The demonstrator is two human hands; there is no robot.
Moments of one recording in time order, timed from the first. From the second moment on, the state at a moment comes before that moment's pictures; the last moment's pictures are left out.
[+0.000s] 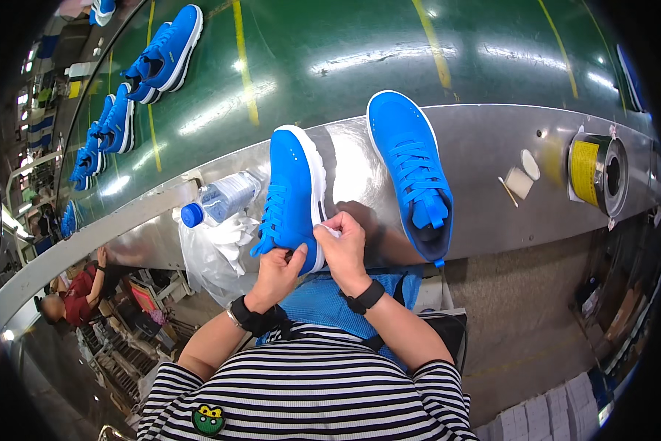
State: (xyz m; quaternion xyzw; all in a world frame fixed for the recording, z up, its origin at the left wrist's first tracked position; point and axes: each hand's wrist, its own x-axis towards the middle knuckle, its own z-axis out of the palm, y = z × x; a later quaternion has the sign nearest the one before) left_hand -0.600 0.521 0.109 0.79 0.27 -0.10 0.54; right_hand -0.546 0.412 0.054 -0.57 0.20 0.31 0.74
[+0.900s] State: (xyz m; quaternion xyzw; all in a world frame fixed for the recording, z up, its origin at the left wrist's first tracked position) left_hand -0.603 0.529 0.107 0.77 0.27 -0.09 0.57; right_hand -0.533 0.404 0.071 -0.66 0.10 0.36 0.65
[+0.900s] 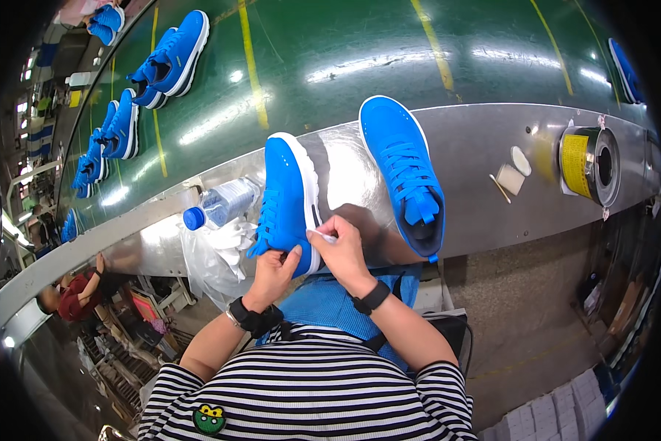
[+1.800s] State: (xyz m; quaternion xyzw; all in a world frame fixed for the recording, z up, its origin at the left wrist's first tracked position) left_hand -0.601 0.526 0.109 0.73 0.30 -0.07 0.61; right_hand -0.522 0.404 0.057 -0.66 0.07 0.25 0.71
